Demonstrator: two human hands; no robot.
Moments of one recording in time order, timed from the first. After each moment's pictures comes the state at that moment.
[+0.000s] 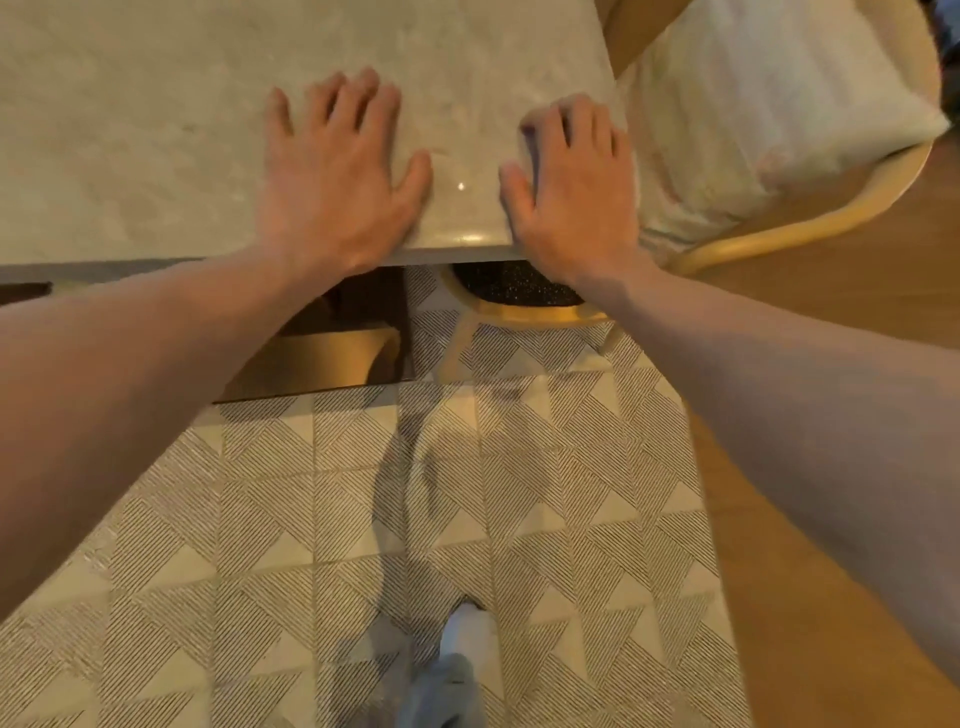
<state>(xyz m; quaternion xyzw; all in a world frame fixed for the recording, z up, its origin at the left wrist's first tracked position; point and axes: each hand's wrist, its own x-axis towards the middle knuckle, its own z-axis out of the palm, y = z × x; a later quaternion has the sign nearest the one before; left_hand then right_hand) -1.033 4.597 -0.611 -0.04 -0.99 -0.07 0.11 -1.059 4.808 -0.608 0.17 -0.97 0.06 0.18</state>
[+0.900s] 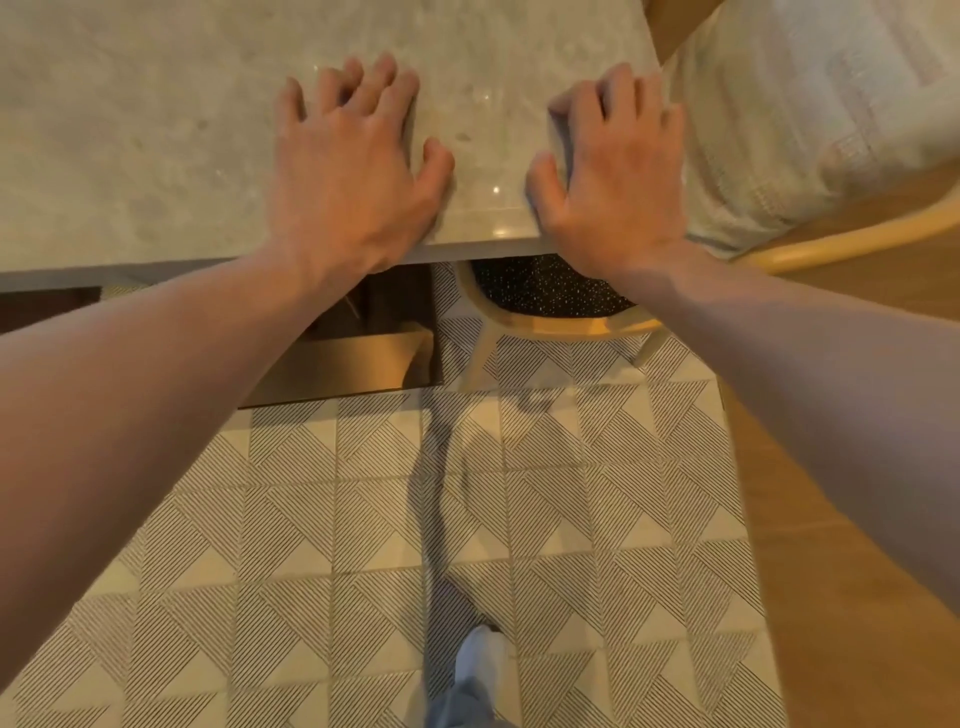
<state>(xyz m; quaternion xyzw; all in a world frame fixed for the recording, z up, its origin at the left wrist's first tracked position) -1.046 4.612 -0.612 -0.02 -0.99 -0.05 0.14 -1.080 4.821 -0.614 0.19 -0.96 0.04 0.21</state>
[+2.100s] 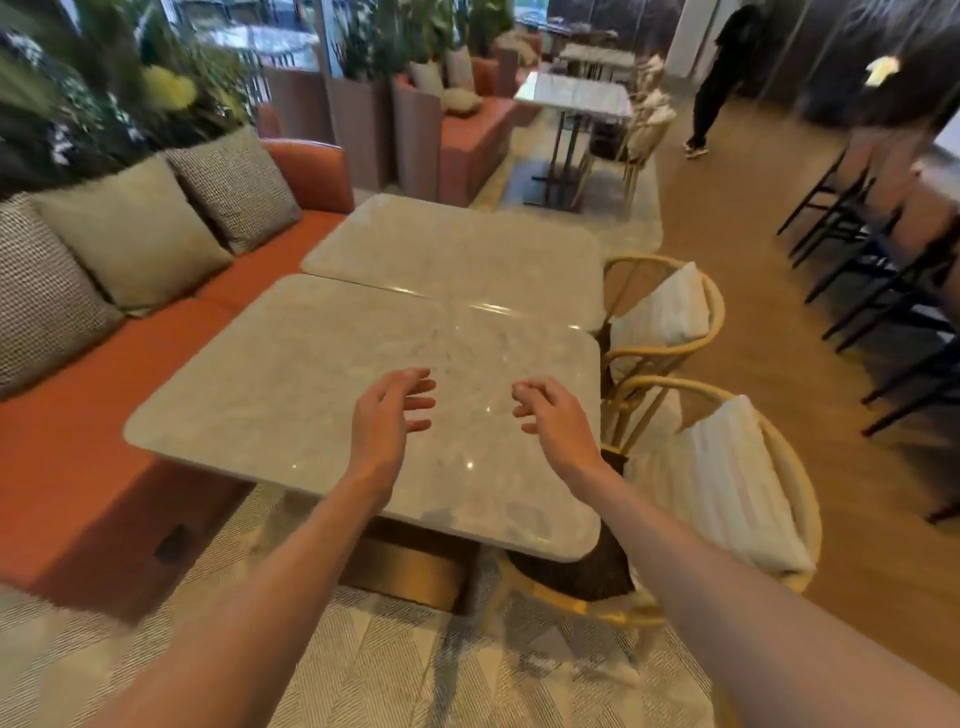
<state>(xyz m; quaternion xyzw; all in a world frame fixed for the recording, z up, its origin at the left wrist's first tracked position) -0.944 4.611 -0.301 0.26 -0.65 -0.68 0.22 -1.039 4.775 -0.291 0.12 -0.79 0.58 -0.18</state>
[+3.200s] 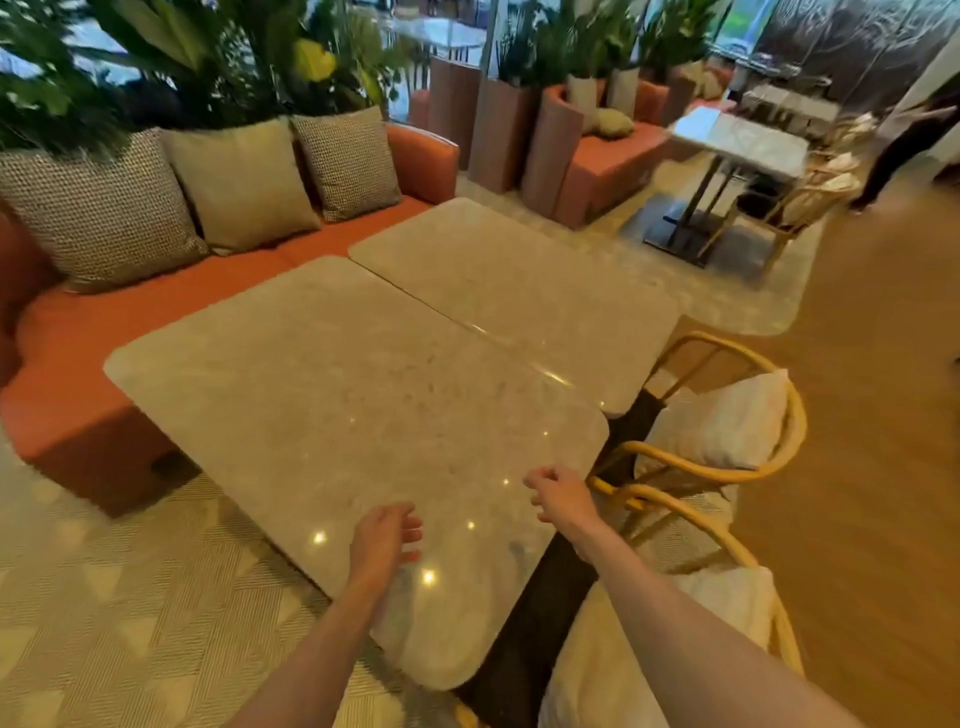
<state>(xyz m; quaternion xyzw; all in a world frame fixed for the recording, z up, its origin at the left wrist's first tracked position) -1.092 4.733 -0.410 0.55 -0.41 -0.69 0.22 -1.286 4.835 -0.365 0.16 -0.84 0.38 -0.36</state>
